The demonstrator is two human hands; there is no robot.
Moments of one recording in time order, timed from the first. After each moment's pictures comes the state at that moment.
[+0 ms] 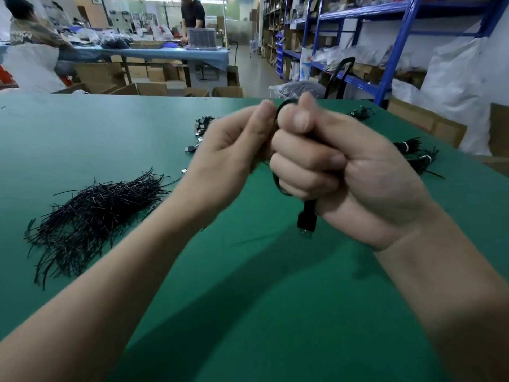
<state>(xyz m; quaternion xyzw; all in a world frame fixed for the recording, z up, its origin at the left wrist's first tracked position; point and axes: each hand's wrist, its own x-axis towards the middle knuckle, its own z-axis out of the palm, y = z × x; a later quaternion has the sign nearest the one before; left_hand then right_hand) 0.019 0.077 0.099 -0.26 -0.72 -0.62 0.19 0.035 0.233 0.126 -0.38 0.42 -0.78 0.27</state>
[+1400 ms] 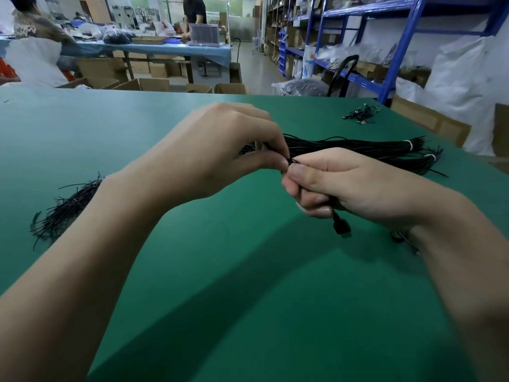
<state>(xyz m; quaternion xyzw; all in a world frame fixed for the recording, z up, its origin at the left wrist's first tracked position) 0.021 0.038 0.129 -0.36 -0.89 -0.16 0.24 0.012 0.255 0.108 -0.34 0.75 -0.53 0.21</state>
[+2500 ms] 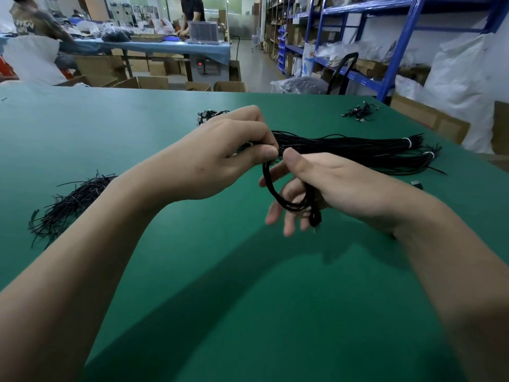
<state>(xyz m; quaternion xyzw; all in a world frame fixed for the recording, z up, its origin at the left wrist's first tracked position) 0.019 0.039 0.120 -0.32 -0.91 -0.23 0.15 0.003 0.252 0.095 -0.29 0.78 -0.51 0.21</state>
